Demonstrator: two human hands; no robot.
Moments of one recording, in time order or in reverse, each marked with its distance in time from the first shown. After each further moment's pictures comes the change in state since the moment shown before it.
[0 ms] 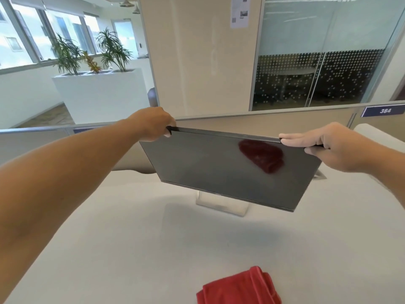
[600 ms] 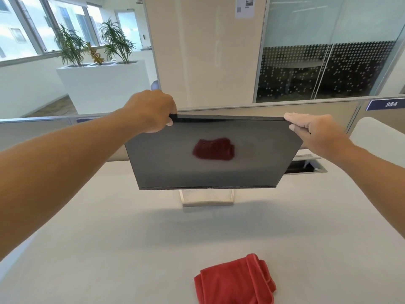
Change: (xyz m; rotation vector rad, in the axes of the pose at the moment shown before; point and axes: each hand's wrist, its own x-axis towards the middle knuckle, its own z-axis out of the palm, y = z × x) left_hand -0.032 0.032 -0.025 0.008 0.116 -0.214; right_hand 0.031 0.049 0.043 -0.063 0.320 0.117
